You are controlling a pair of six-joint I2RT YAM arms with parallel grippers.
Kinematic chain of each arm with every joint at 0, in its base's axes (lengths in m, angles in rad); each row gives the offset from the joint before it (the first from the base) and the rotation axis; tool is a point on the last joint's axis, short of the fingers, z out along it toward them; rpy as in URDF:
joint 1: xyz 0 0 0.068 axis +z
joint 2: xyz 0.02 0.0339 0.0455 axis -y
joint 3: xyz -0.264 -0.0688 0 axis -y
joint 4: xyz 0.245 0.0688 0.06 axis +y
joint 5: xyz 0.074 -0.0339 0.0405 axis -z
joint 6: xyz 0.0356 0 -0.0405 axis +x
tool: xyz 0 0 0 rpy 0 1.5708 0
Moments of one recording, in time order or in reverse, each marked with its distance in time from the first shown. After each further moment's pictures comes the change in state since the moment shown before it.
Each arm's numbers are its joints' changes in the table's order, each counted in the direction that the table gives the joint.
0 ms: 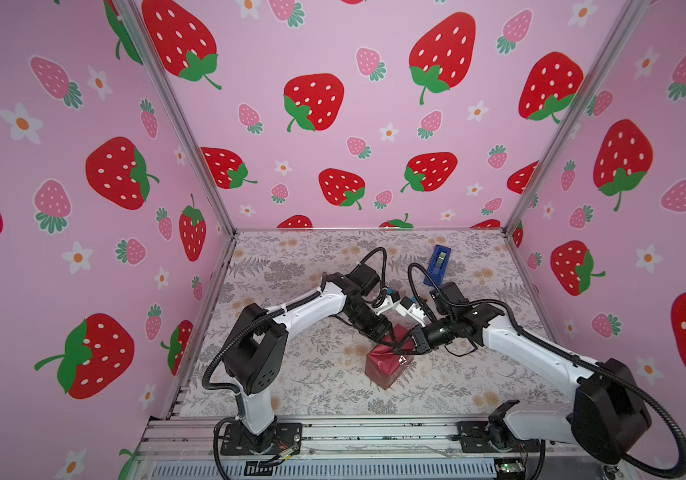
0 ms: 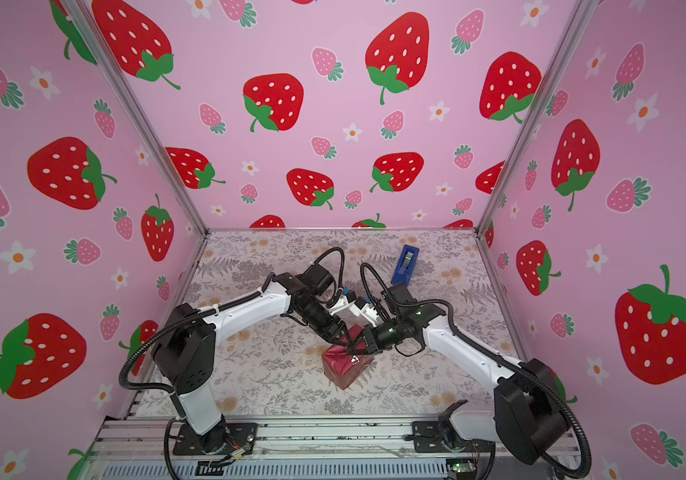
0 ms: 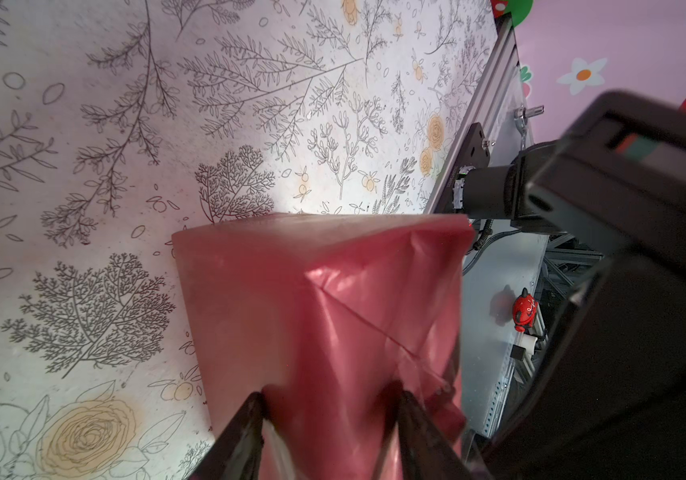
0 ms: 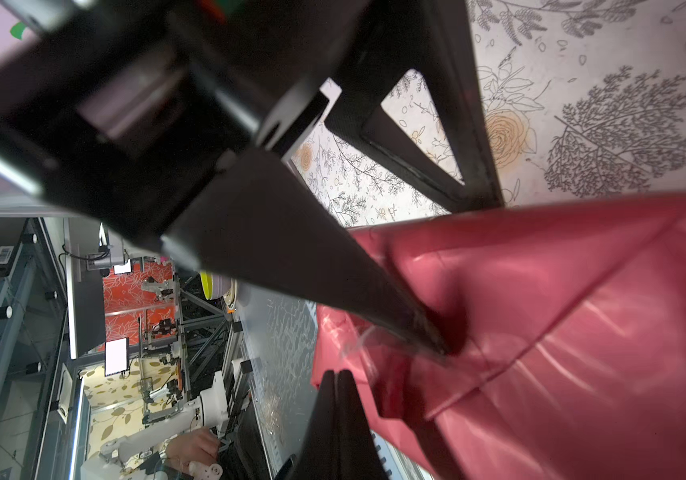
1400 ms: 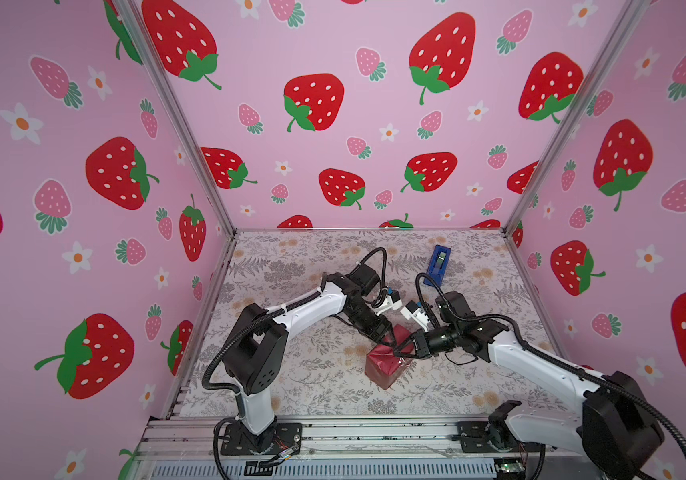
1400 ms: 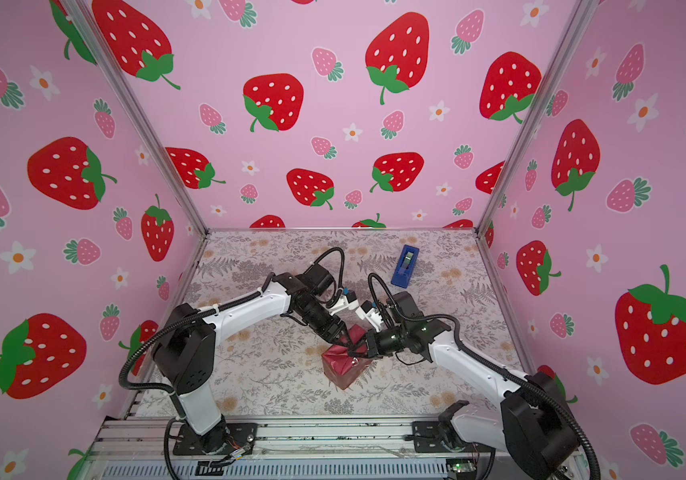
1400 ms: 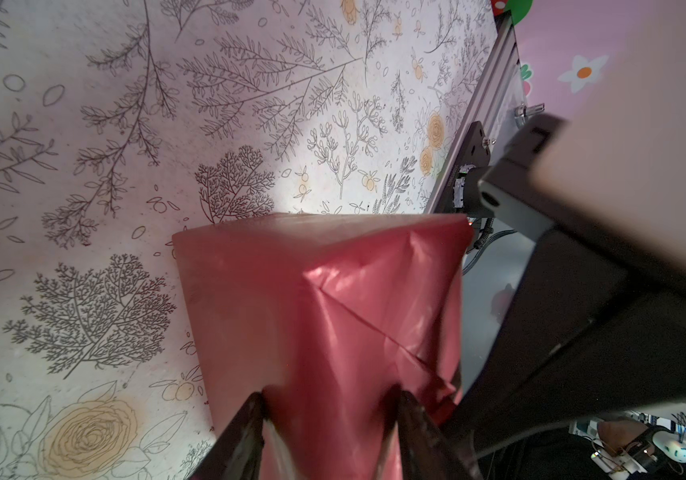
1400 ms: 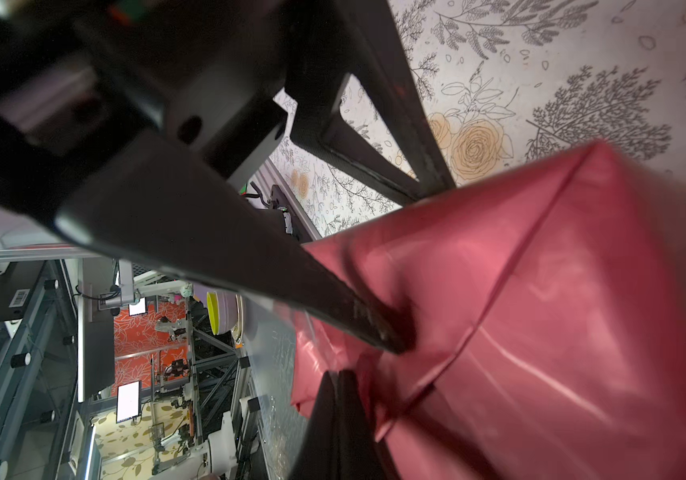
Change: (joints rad) left arm 0.000 0.000 0.000 0.002 -0.001 0.008; right arm 0.000 0.072 -0.162 -0.241 0.018 0.194
